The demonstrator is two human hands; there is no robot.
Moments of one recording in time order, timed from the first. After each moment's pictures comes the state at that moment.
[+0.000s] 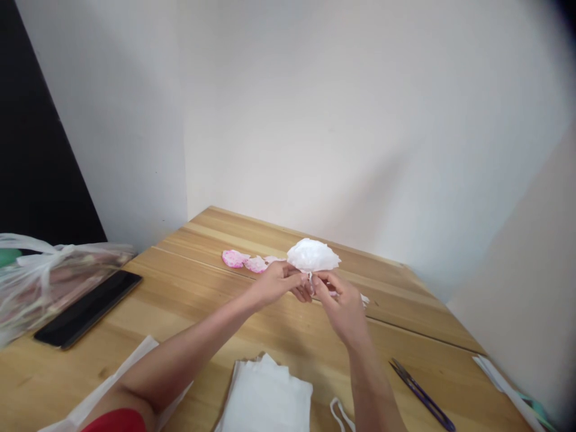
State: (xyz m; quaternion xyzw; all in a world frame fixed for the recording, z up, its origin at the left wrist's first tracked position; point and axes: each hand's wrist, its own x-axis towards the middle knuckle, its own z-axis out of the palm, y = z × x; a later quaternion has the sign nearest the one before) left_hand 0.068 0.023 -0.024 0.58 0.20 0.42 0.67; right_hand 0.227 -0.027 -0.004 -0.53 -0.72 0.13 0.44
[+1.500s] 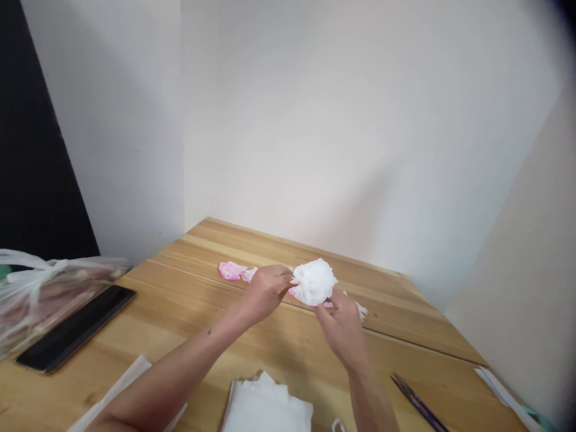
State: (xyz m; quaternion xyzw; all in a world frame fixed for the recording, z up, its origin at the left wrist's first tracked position) left_hand 0.053 0.038 -0.034 0.81 0.21 0.54 -0.04; right_hand 0.225 -0.030 -0.004 -0.54 -0.71 0.02 0.45
